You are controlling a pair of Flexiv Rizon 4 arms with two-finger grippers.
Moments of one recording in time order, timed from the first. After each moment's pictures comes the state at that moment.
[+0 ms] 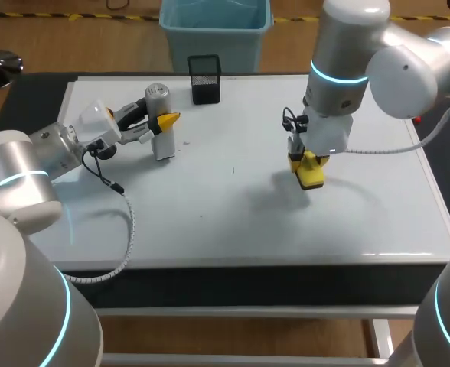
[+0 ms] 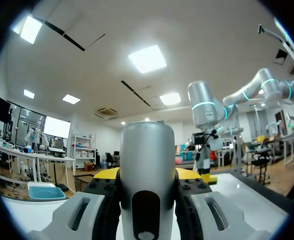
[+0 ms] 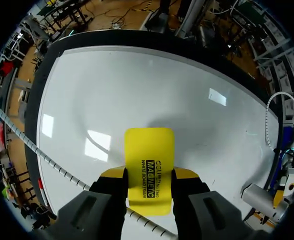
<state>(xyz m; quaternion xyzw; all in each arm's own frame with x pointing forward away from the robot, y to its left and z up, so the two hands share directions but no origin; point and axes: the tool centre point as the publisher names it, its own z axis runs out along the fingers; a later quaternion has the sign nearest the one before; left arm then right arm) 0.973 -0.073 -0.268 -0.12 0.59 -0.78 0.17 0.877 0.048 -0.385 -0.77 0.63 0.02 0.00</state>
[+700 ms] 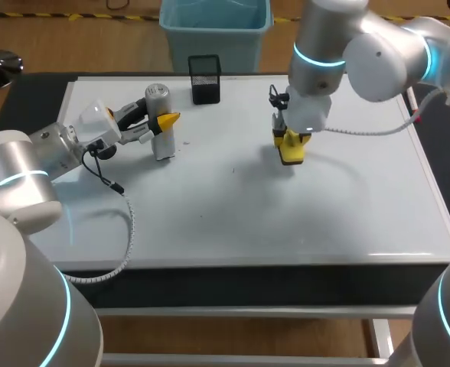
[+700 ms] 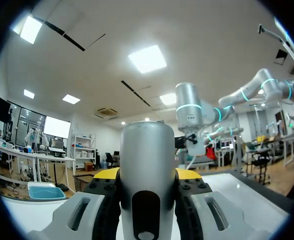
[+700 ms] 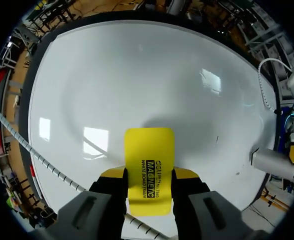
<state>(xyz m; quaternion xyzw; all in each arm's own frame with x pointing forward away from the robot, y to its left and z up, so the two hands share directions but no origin) 0.973 -0.073 -0.268 -0.12 0.59 -0.78 0.17 0.961 0.077 -0.395 -0.74 0.67 0.02 0.03</state>
